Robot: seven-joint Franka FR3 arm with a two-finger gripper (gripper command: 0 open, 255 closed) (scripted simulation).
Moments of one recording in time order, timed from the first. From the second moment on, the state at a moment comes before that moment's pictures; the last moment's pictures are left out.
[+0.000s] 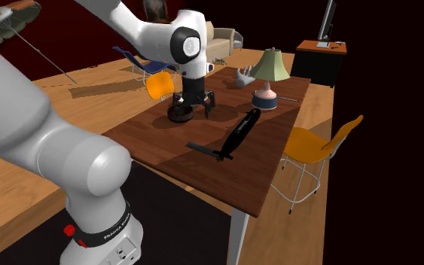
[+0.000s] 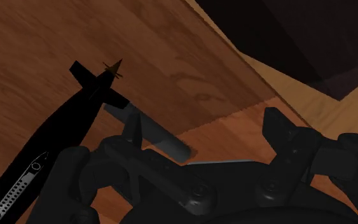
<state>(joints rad) 0.18 -0.38 -0.17 -2.59 -0.07 2.18 -0.76</state>
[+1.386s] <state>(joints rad) 0.23 0.44 -0.07 -2.33 0.08 2.84 -1.44</state>
